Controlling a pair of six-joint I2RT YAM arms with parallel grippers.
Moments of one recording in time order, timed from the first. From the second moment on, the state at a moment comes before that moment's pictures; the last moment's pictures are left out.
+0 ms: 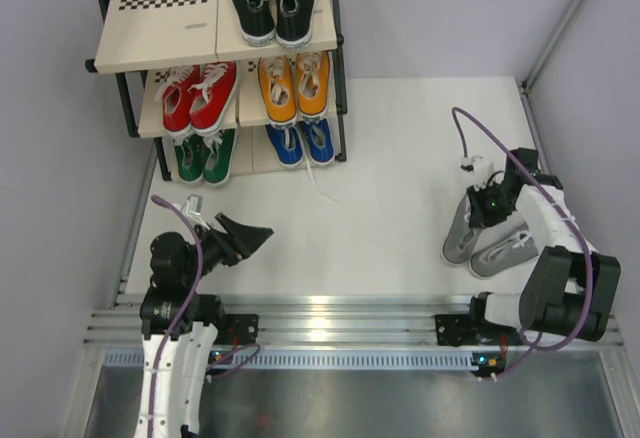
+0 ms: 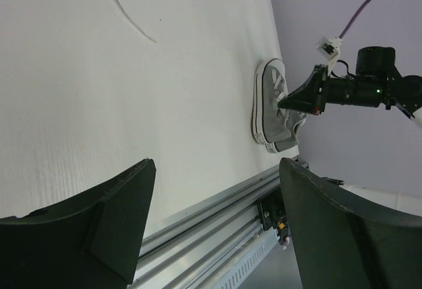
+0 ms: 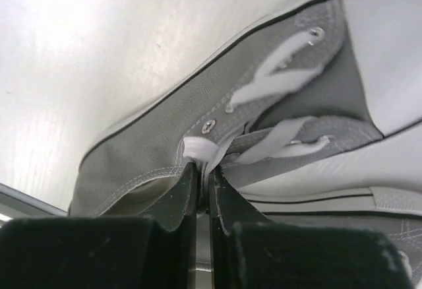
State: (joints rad) left arm -0.02 0.14 0.42 -0.54 0.61 -0.83; right arm -0.18 1.32 0.84 -0.80 -0.30 -0.57
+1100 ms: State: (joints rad) left arm -0.49 0.70 0.56 -0.39 0.33 -0.83; right arm 0.32 1.37 0.86 -0.32 -0.77 -0.11
